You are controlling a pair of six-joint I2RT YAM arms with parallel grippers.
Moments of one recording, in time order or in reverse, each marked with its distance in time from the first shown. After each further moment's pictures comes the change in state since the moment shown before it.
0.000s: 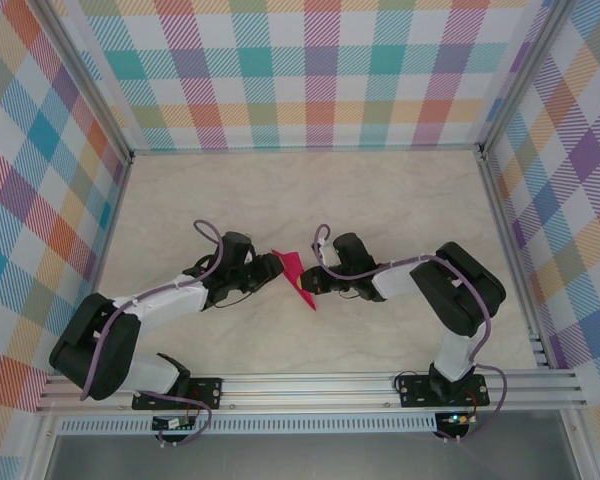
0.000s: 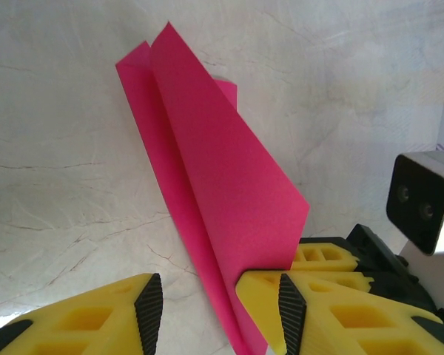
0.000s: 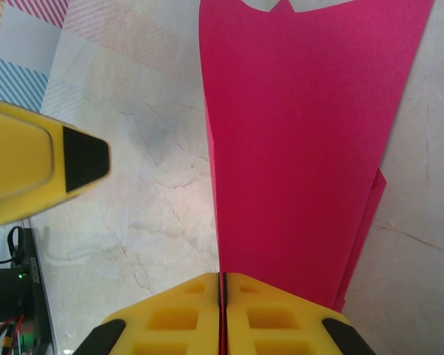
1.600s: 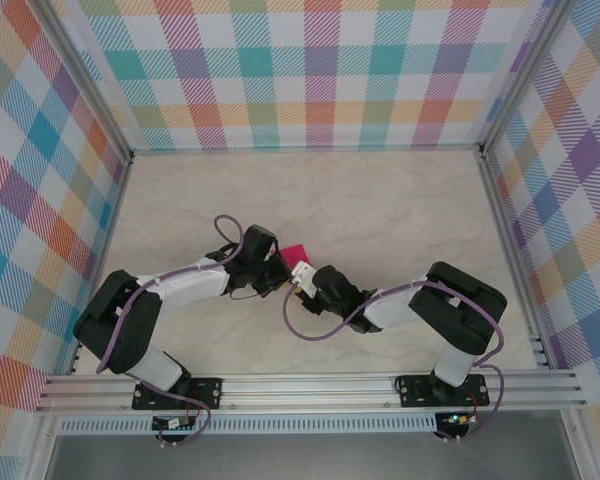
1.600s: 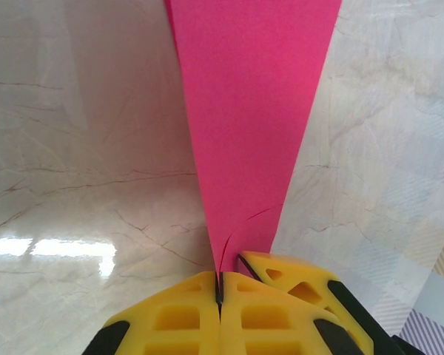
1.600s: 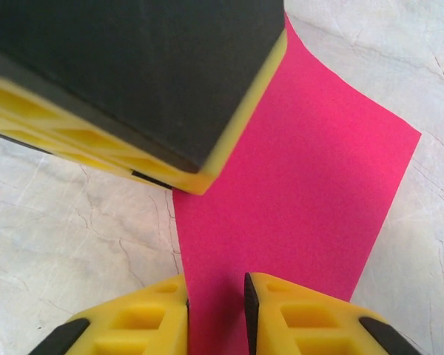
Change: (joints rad) left arm -0.089 0.160 0.192 -0.208 -0.009 -0.164; right arm 0.293 -0.082 -0.119 0.101 0.732 -0.742
